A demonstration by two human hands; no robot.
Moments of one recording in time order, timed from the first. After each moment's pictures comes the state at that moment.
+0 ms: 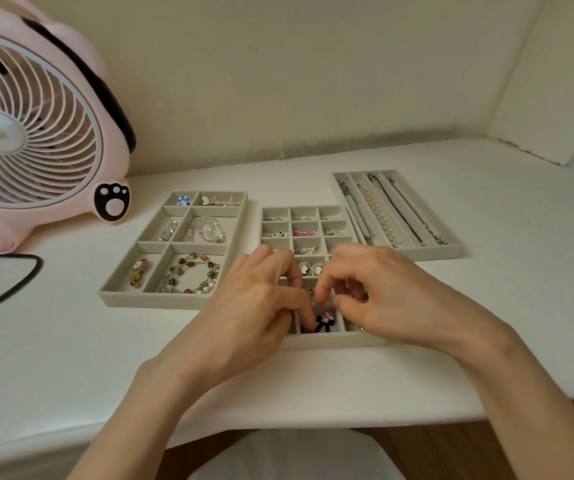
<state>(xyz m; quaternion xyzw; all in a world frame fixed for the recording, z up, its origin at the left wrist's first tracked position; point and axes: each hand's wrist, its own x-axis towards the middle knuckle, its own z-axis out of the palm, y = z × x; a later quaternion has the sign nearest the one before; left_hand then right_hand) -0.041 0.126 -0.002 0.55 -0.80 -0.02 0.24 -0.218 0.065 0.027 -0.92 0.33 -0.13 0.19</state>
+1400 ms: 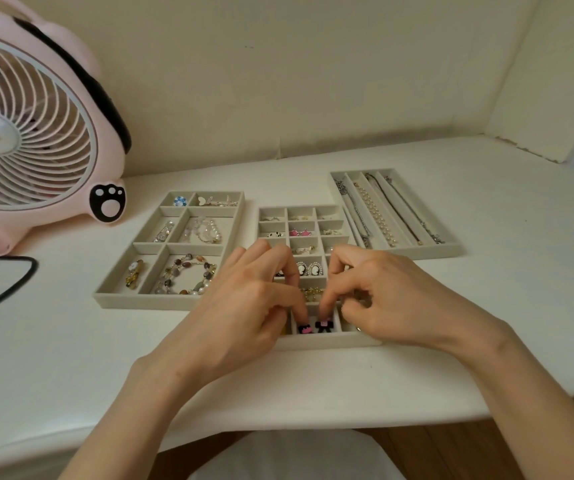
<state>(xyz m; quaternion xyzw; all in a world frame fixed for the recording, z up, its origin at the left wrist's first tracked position) -0.038 0.123 -0.002 0.53 -0.81 0.01 0.24 -0.227 0.058 0.018 -0.92 0.32 -0.11 0.18</state>
